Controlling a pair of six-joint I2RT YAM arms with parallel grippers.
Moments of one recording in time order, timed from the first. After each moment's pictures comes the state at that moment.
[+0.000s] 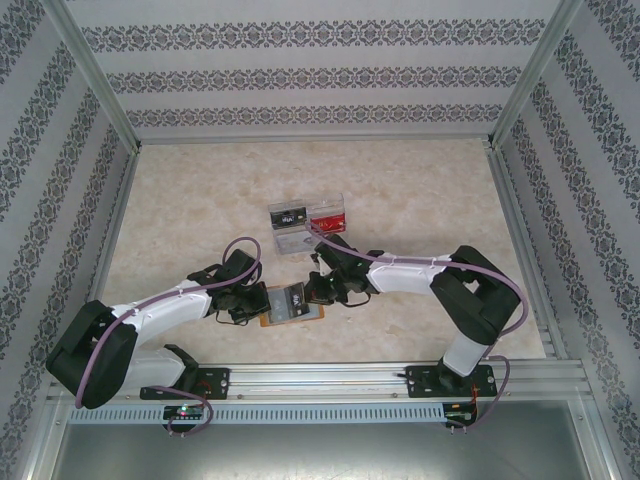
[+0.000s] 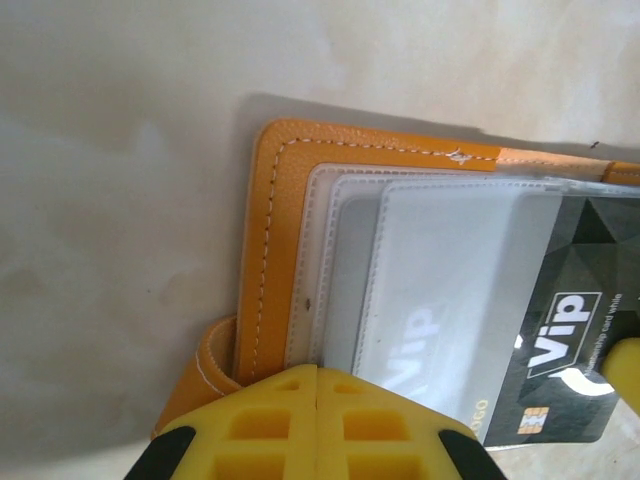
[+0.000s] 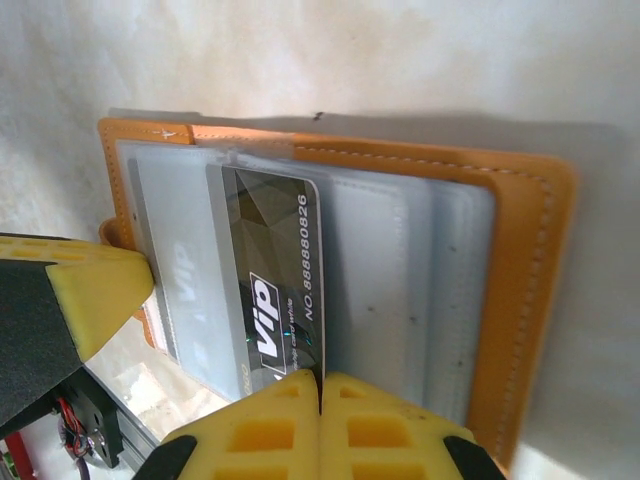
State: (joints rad) left arm -0.55 1.26 0.51 -0.43 0.24 -0.97; right arm 0.82 1.70 0.86 -0.20 -0.45 0.86
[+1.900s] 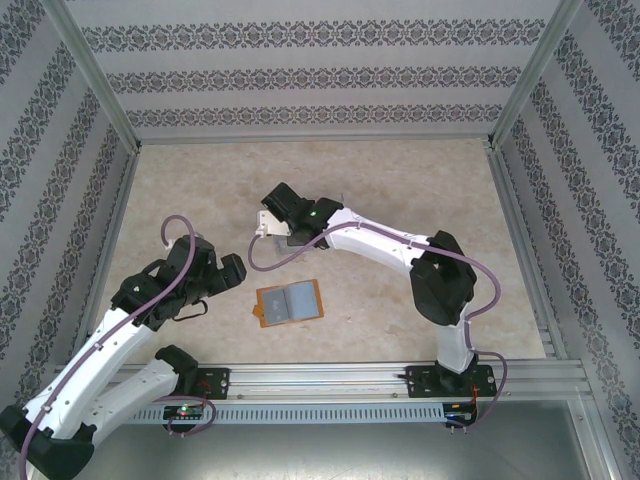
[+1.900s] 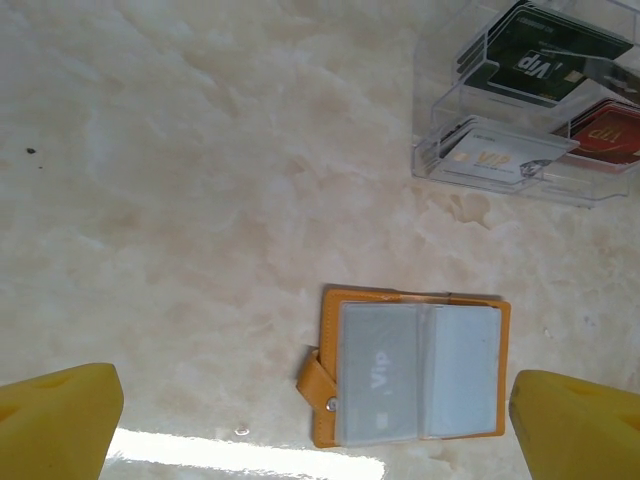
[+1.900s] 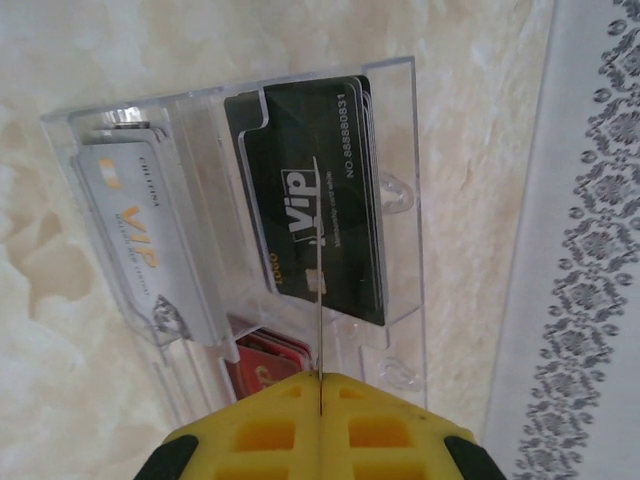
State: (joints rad) left arm -0.48 0.77 0.84 -1.01 -0.15 -0.84; right arm 0.89 1.97 1.65 -0.66 0.42 -0.85
